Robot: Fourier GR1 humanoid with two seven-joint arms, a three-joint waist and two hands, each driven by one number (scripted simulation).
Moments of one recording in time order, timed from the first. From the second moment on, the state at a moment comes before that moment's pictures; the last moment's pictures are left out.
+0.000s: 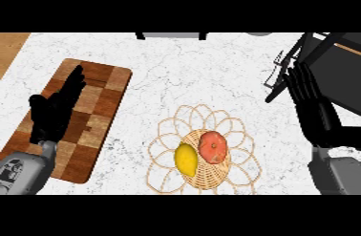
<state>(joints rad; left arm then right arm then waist) -0.25 0.50 -0.25 -1.42 0.25 0.27 0.12 -0.20 -0.31 0.05 -1.42 -0.36 0.03 -0.25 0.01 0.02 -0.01</state>
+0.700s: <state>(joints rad) -0.22 0.40 -0.31 -1.45 0.20 0.25 0.03 -0.21 -0.26 0.20 -1.39 -0.01 -0.41 -0.04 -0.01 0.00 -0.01</state>
